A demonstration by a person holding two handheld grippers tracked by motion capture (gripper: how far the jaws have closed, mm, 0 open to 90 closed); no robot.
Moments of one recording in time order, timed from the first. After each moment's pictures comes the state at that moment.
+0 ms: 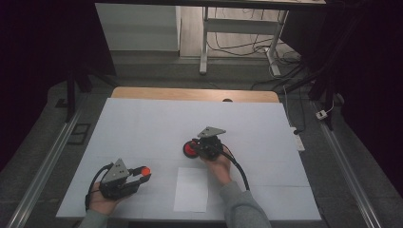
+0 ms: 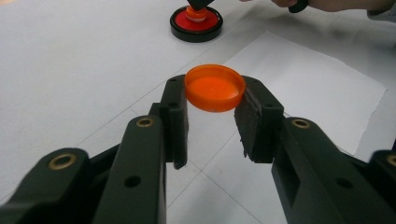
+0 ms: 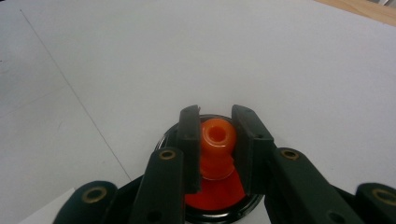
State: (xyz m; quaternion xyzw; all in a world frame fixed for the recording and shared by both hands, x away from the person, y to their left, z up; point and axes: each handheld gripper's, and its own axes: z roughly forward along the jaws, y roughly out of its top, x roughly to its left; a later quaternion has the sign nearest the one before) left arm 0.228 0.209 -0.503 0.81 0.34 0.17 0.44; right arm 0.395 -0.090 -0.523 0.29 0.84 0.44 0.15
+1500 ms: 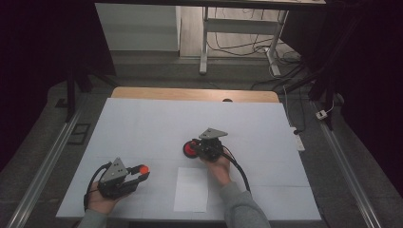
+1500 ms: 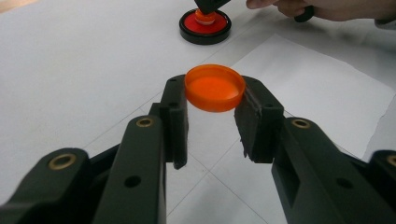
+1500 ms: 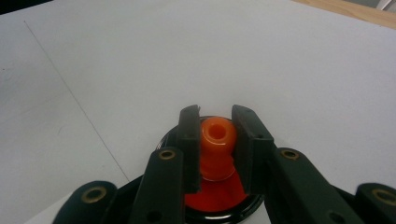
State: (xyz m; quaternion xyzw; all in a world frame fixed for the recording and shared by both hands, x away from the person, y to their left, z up) left arm 0.228 0.211 -0.500 0.81 0.35 0.18 0.44; right arm 0.393 -0.093 -0.529 0.29 0.83 0.46 0.15
